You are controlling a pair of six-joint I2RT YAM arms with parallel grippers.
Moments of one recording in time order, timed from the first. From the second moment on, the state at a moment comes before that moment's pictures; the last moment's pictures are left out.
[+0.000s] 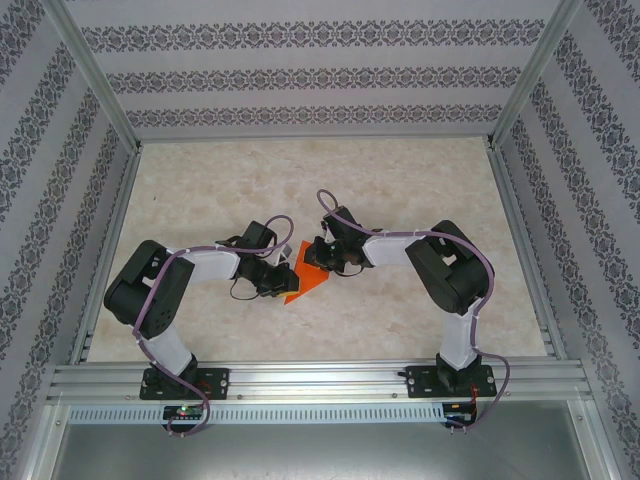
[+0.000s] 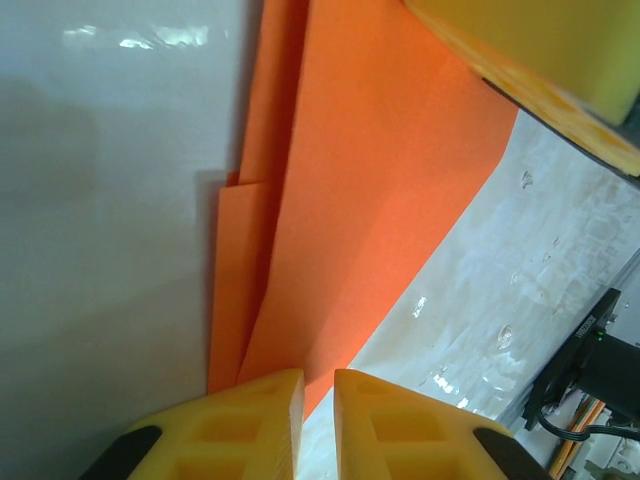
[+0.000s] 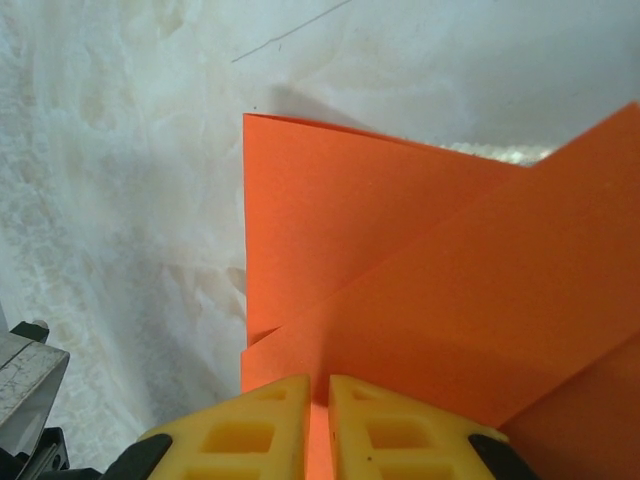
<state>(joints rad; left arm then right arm) -0.50 1.71 0.77 -0.26 0.66 -0.63 0.65 1.94 1.01 -0.01 -0.41 0.88</state>
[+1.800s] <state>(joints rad) -0.49 1.70 0.75 -0.23 0.66 -0.61 0.43 1.87 1.05 -0.06 -0.37 0.76</state>
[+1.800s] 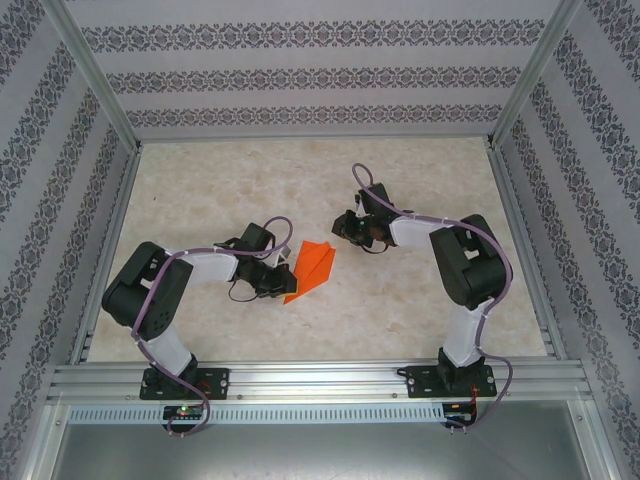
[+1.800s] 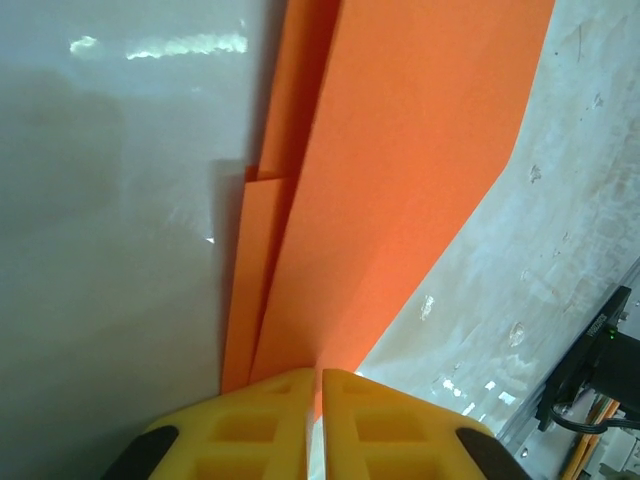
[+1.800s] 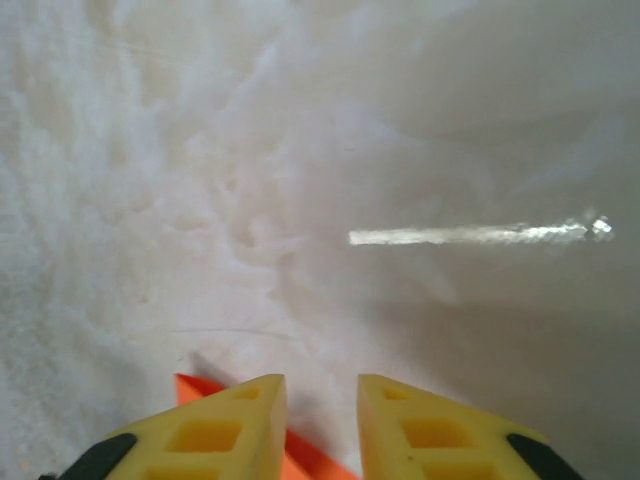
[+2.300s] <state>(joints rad) -0.48 1.55 1.00 -0.46 0.49 -0.57 0.58 1.53 0.76 -0.04 -0.25 0.87</state>
